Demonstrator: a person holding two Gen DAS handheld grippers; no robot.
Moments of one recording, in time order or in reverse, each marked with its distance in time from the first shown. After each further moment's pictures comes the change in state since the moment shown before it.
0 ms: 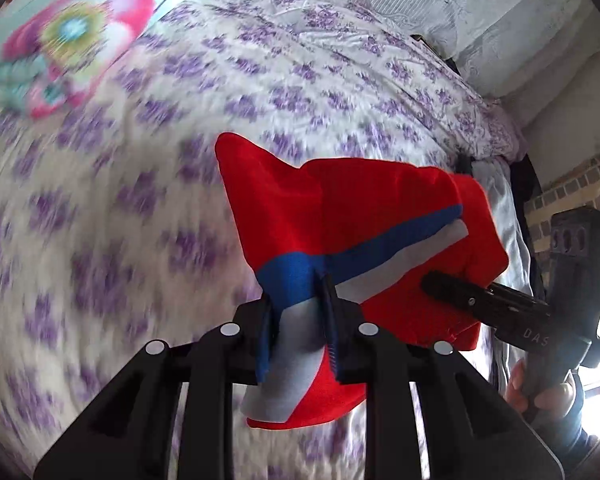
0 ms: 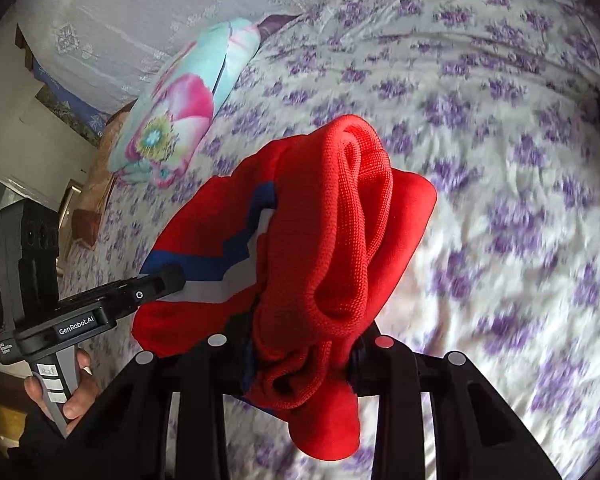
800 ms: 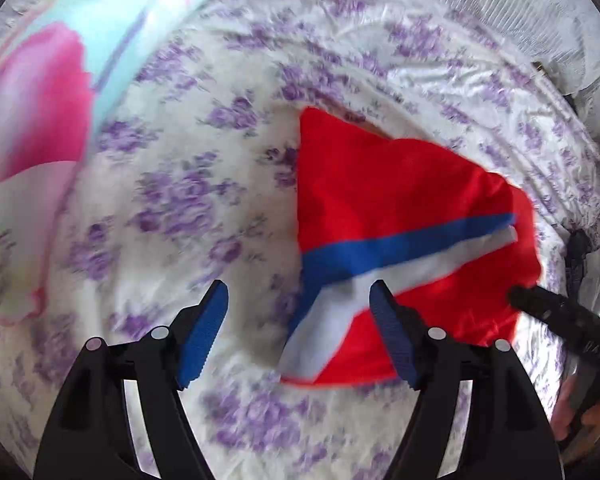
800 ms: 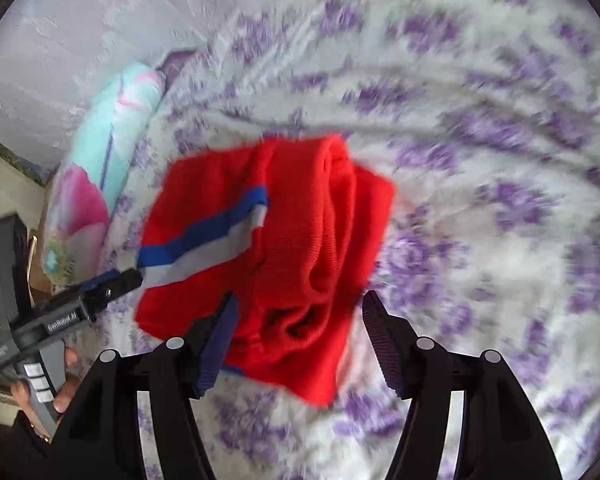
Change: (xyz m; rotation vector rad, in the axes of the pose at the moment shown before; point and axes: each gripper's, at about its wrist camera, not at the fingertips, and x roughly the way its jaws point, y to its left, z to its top) left arm 0.104 0.021 0.174 0.014 0.020 0.287; right arm 0.076 -0.097 0.155 0.107 -0.032 -0.099
